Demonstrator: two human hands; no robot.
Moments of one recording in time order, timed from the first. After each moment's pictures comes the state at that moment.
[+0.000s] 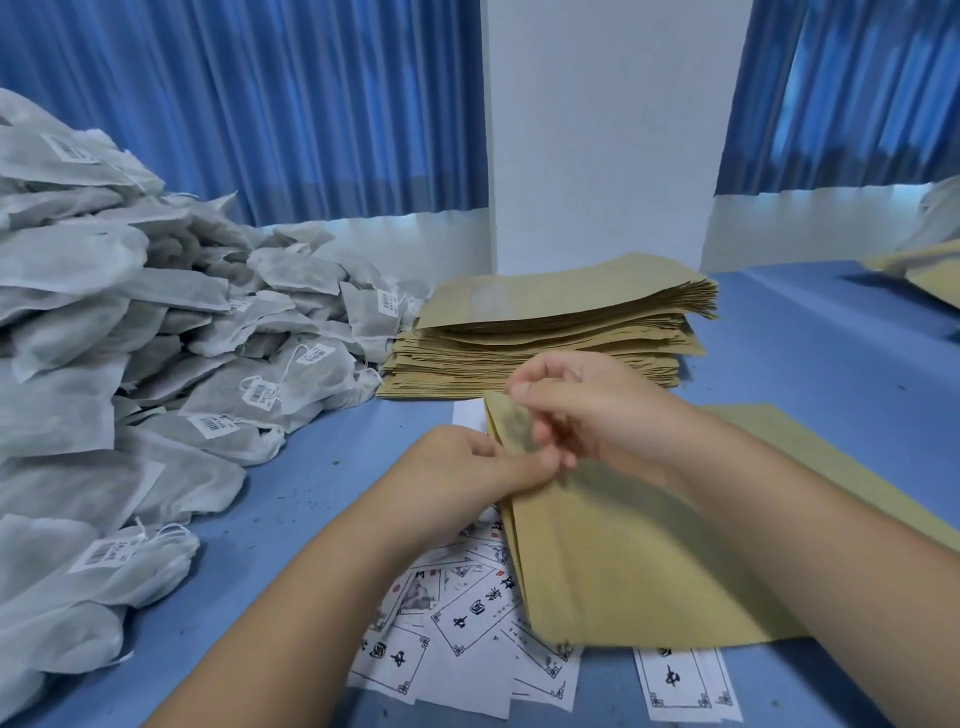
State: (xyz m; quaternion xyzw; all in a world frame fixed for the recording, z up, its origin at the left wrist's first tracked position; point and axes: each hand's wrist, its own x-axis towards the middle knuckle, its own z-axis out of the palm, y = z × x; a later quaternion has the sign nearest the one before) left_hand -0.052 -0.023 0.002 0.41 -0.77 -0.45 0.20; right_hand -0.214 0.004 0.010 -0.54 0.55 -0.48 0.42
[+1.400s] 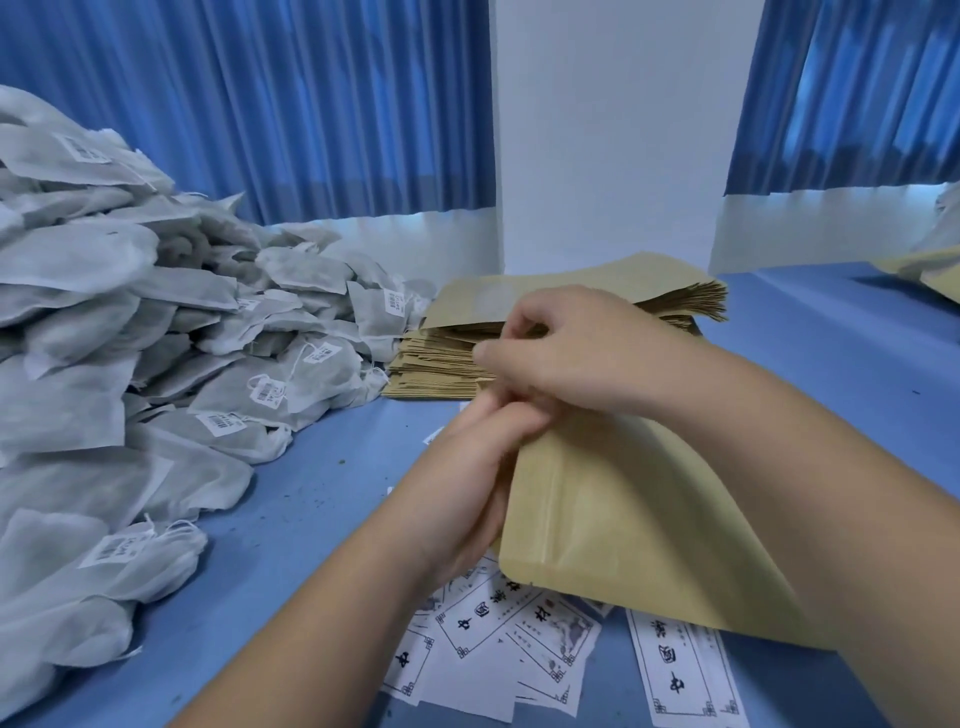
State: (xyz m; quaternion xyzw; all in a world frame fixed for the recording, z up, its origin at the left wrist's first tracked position) left_hand -0.066 -0.014 0.000 0.15 -0.55 -0.76 0.31; right_hand -0.187 0.012 0.073 -0.64 0.70 -0.30 0.08
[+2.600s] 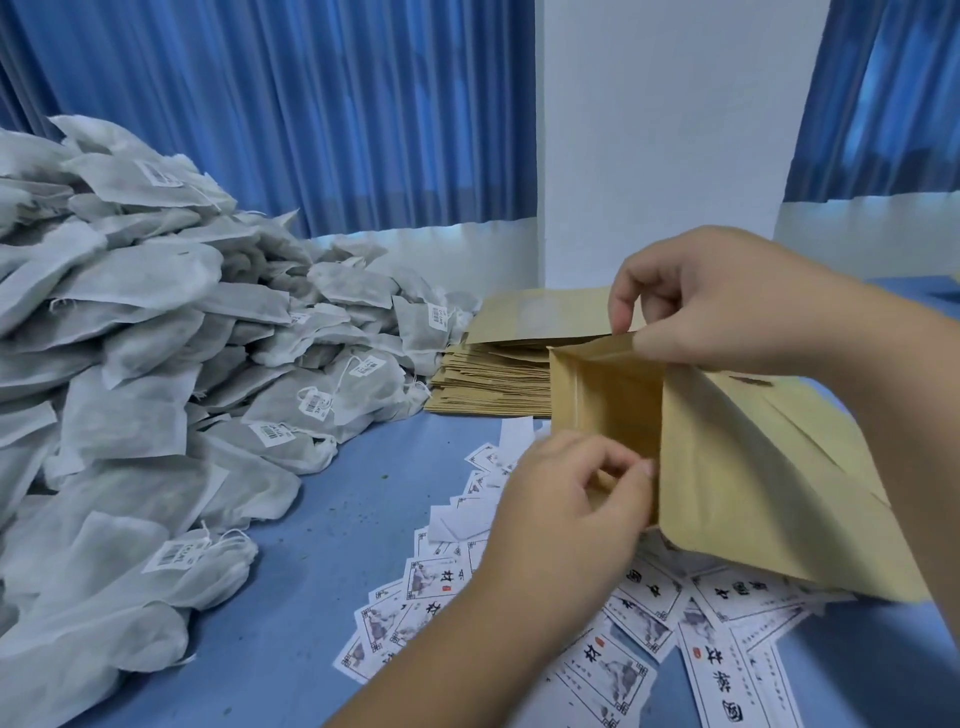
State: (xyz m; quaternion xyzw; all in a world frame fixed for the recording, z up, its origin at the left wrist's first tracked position) left_hand -0.081 0.005 -0.015 0.31 -0.79 -0.35 0.40; right_hand -0.230 0.022 0.107 -0.71 0.64 -0.30 0.04
